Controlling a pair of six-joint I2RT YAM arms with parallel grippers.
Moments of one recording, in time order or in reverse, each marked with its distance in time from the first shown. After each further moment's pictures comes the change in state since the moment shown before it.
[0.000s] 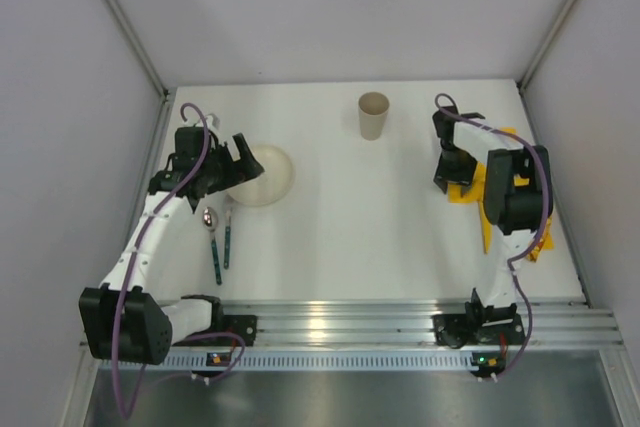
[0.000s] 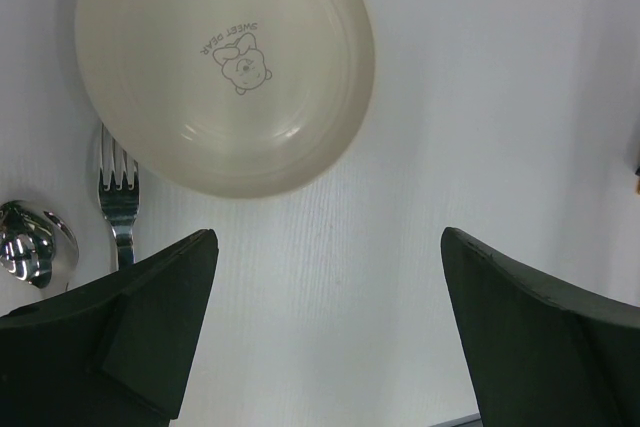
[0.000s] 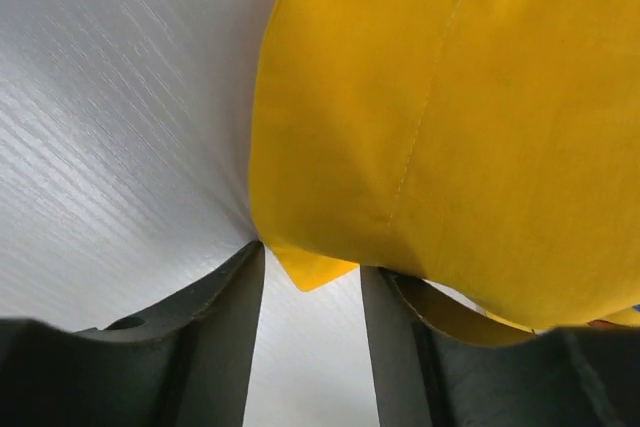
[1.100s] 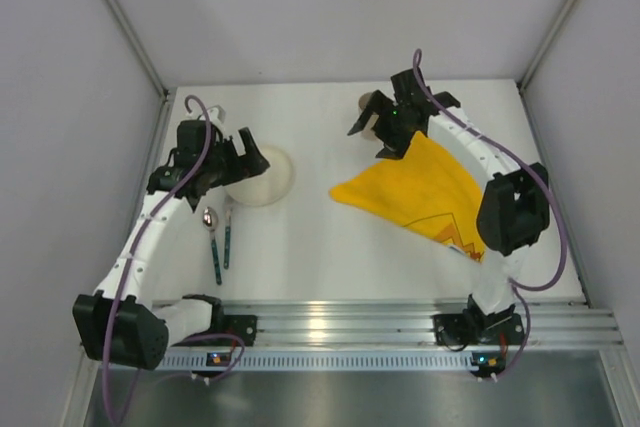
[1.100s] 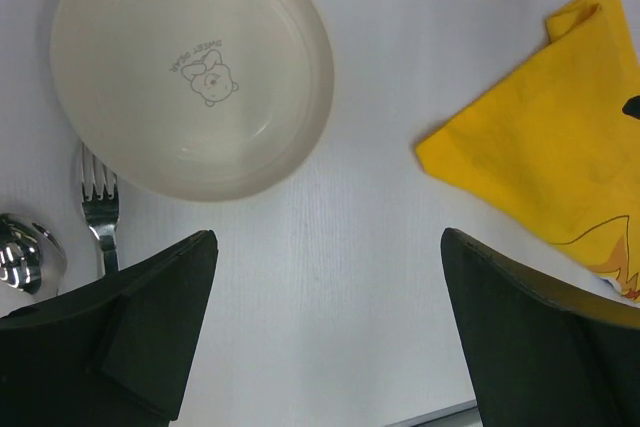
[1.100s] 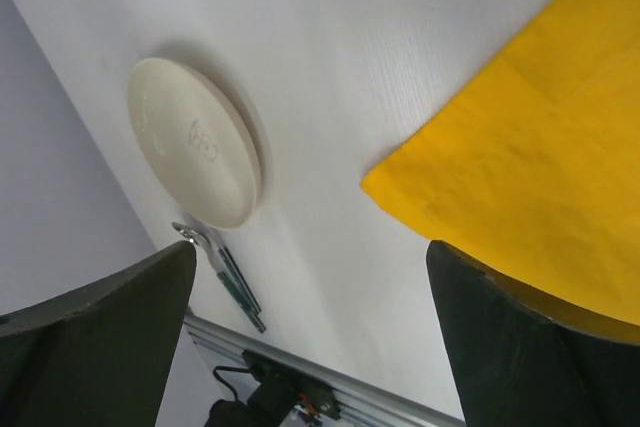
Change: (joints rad) left arm -0.050 -0.021 0.075 -0.054 -0.018 0.002; right arm 0.271 -0.134 0.241 0.225 -0.582 0.433
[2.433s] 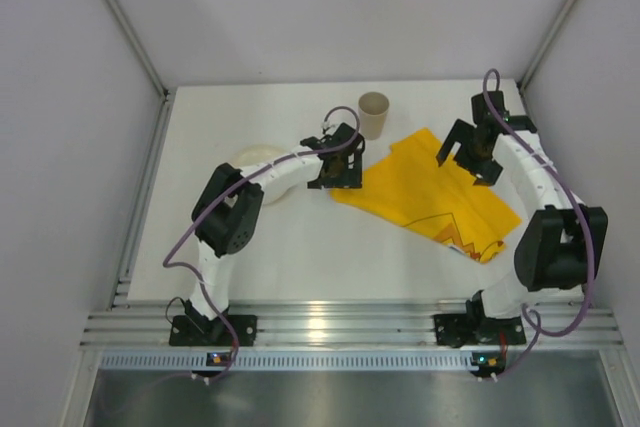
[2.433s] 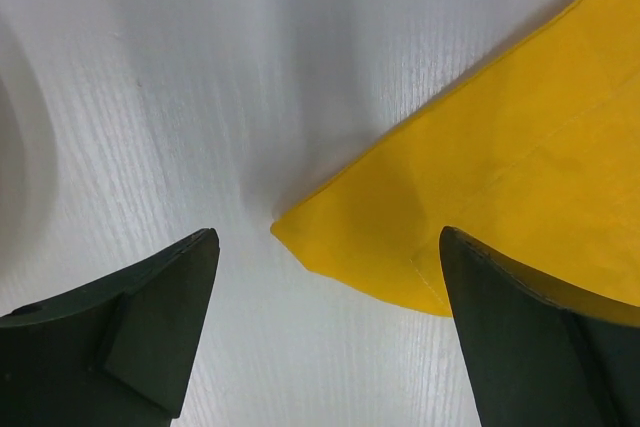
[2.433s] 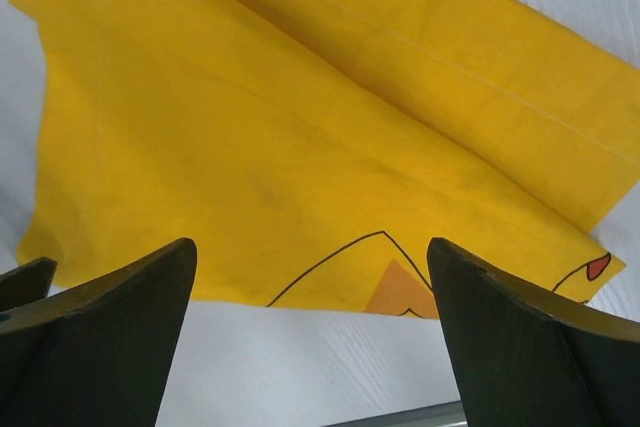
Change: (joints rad) left arm -0.575 0.887 0.508 -0.022 -0.414 -0.198; right arm -0.352 -0.351 -0.402 -0.173 0.324 -0.374
